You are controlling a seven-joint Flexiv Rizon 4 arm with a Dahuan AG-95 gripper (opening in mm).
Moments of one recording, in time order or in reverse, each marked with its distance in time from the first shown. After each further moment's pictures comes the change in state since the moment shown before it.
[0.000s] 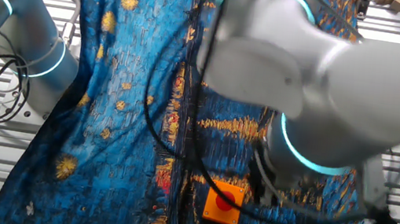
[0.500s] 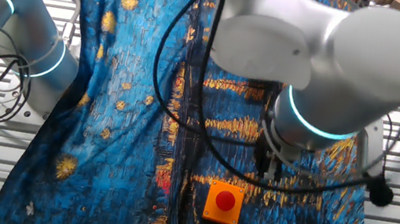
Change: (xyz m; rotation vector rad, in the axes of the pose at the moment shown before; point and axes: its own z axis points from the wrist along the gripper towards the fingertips) arm -0.011 0.043 0.009 -0.010 -0.013 0.083
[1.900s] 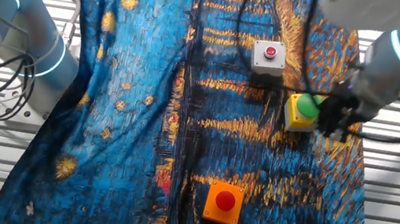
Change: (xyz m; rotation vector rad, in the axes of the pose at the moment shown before) arm -0.109 0.090 -0.033 0.000 0.038 0.114
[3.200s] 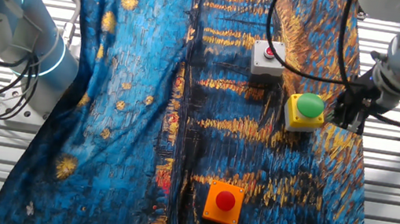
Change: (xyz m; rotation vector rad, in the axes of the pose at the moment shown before) arm -0.021 0.020 0.009 0.013 0.021 -0.017
